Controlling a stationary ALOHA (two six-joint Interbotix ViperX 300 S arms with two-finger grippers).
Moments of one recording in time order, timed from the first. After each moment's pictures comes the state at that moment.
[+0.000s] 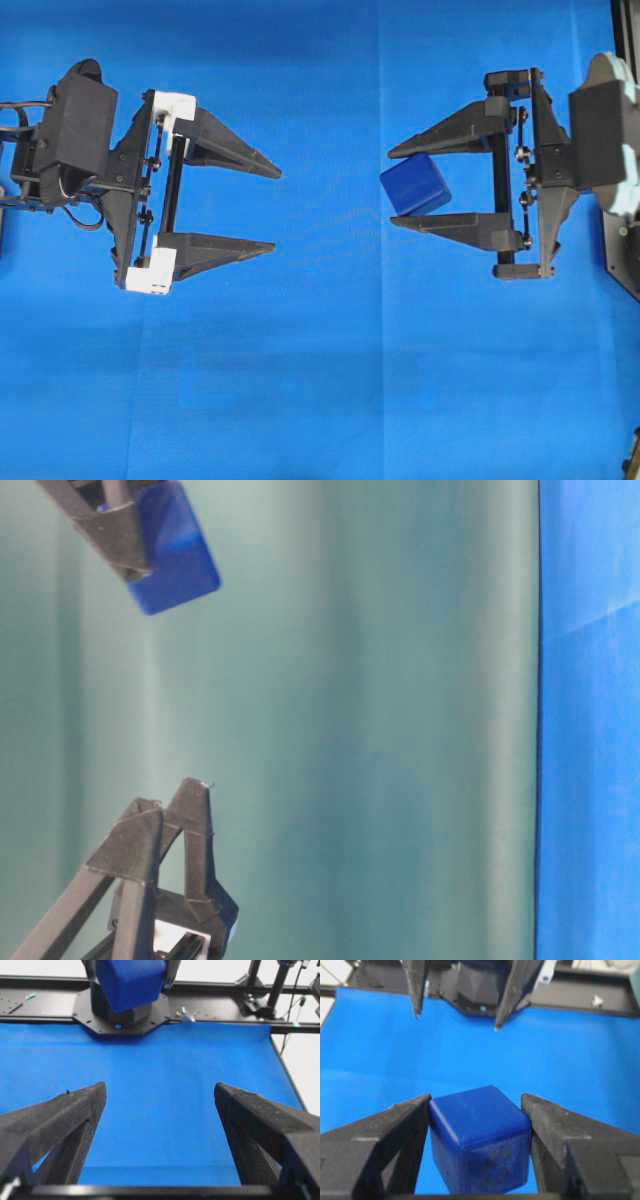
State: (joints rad) left arm -0.08 -0.38 0.73 0.01 -0.24 -0.07; right arm 0.12 -0.54 0.68 -0.70 0.19 0.83
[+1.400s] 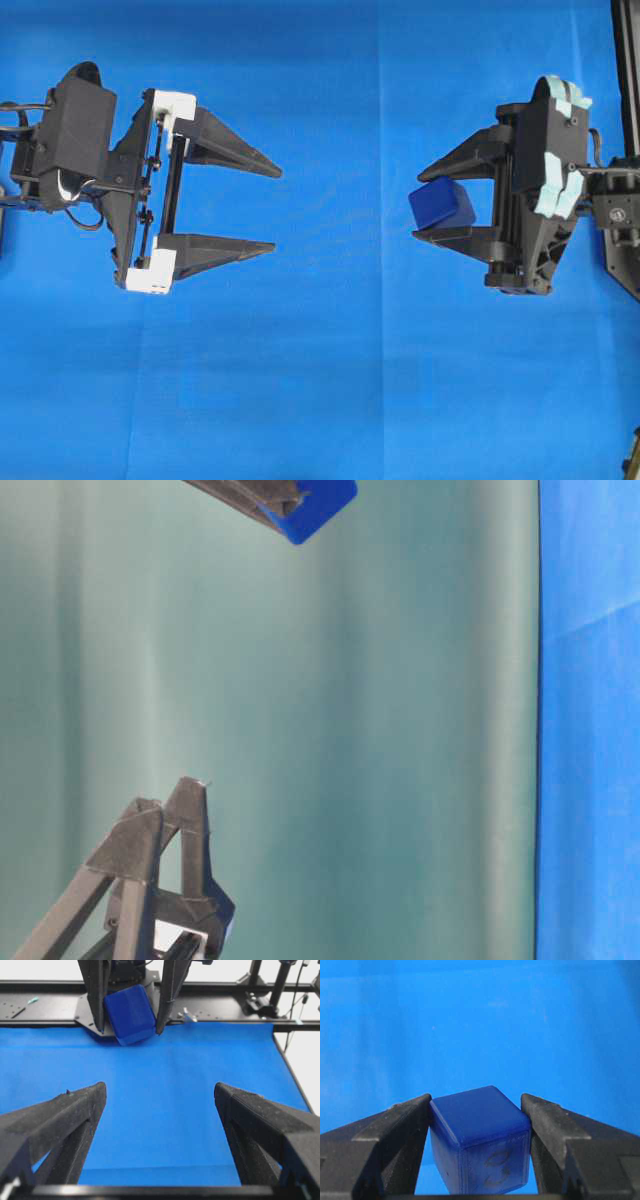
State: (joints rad) left arm -0.08 -0.38 0.73 0.01 -0.24 -0.05; right arm 0.19 -0.52 0.68 -0.50 0.52 0.82
